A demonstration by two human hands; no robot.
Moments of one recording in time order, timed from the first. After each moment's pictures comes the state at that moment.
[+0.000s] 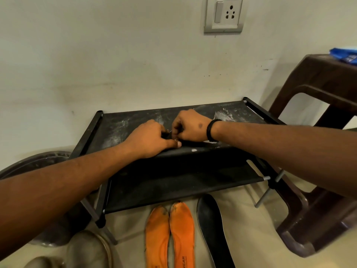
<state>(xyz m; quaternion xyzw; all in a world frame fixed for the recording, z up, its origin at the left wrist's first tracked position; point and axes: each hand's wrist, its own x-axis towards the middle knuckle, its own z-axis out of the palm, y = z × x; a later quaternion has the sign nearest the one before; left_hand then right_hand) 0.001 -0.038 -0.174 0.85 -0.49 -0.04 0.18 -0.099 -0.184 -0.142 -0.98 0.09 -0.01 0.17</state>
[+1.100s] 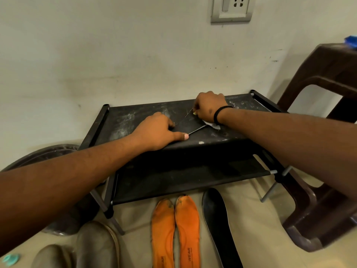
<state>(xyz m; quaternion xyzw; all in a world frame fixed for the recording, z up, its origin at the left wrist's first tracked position) -0.004 -0.037 -0.171 0.85 -0.50 -0.05 0.18 -0.077 -0.226 -0.150 -0.96 0.25 -0.10 0.02</state>
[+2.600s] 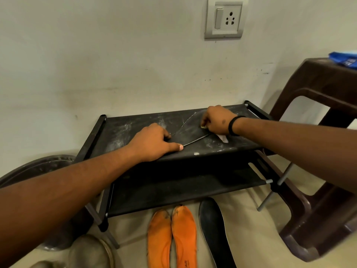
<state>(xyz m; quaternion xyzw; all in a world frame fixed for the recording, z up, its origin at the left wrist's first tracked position) -0.005 -0.033 -0.169 0.85 -0.48 -0.08 0.18 -0.117 -0.252 -0.142 -0.97 0.21 -0.05 0.10</state>
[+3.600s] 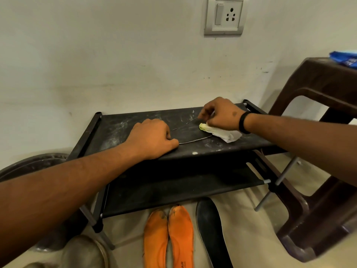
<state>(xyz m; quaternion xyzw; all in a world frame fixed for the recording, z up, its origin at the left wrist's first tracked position) -0.019 -0.039 -0.158 0.87 -0.48 0.03 0.11 -0.136 -0.249 -0.126 -0.96 0.18 -0.11 0.19</state>
